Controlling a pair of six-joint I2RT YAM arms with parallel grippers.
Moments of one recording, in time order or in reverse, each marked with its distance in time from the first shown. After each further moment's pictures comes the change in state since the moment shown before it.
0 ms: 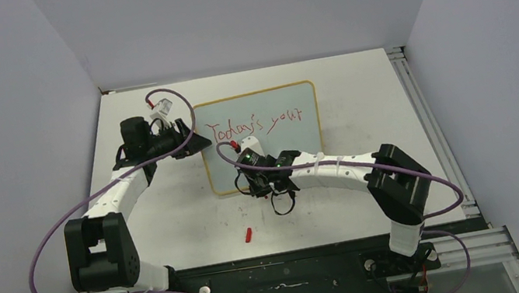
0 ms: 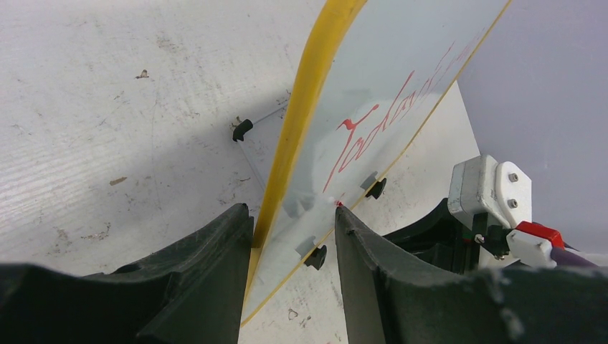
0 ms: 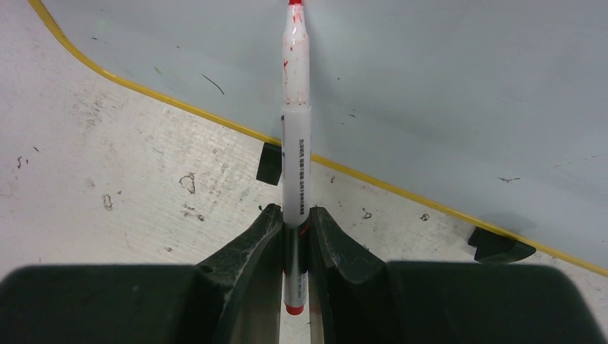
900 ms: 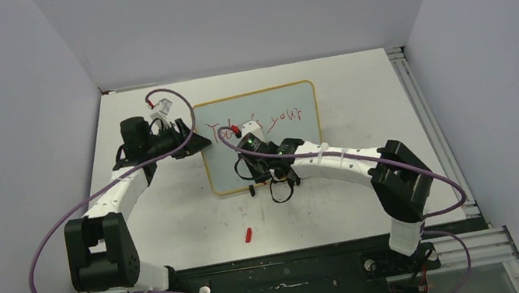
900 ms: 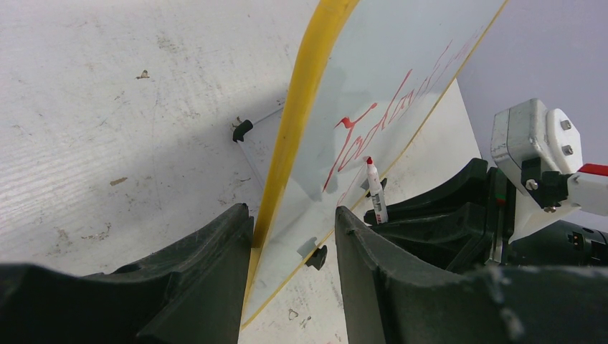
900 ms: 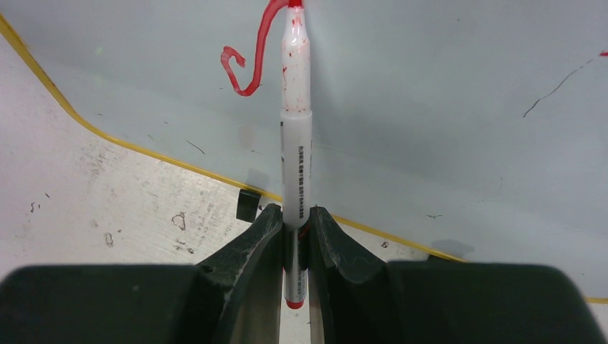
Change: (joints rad) left arm 0.000 0.000 0.000 0.001 -0.001 0.000; right arm -0.062 0.000 0.078 -0.020 0.019 -0.049
